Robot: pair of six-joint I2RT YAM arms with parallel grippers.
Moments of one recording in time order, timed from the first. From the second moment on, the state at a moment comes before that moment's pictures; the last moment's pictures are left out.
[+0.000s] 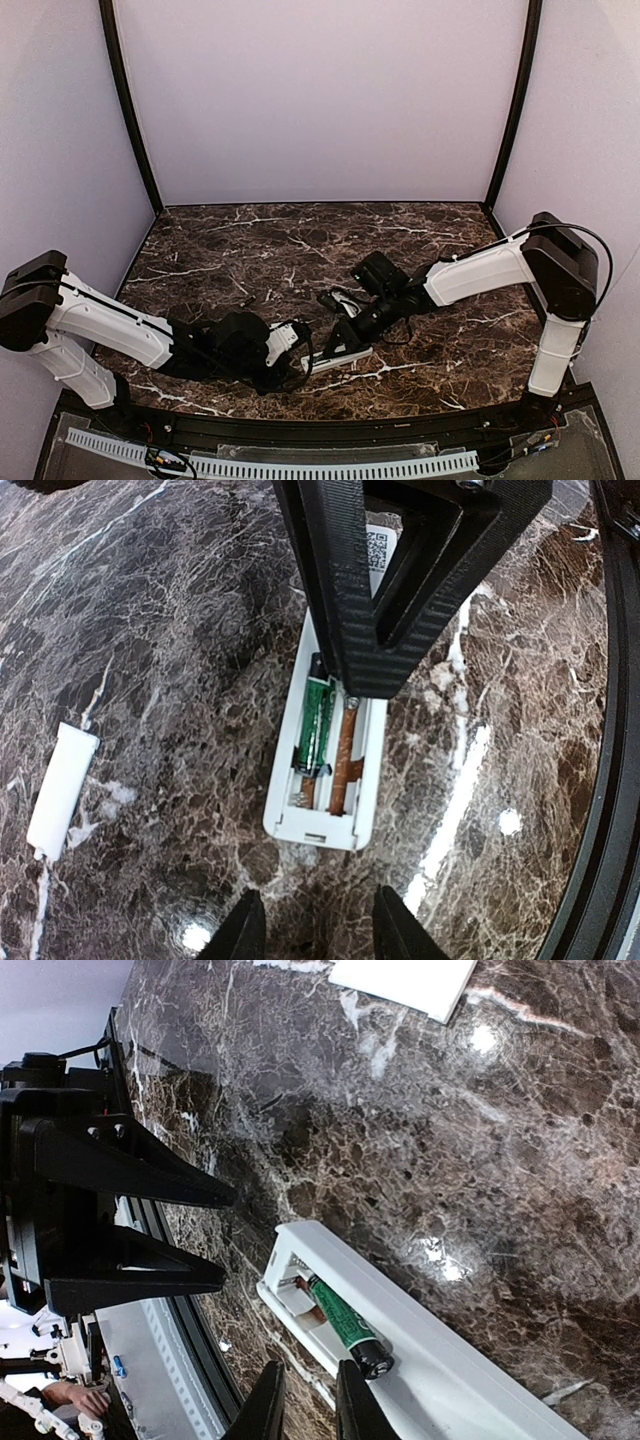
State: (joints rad) left arm -1.18 1.49 0.56 0.14 -0.09 -0.12; right arm 0.93 1.85 1.02 -0.17 -0.67 0.45
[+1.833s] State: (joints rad) left arm -1.18 1.52 0.56 0.14 -0.09 -0.10; right arm 0.94 1.88 1.07 -0.23 -0.63 0.44
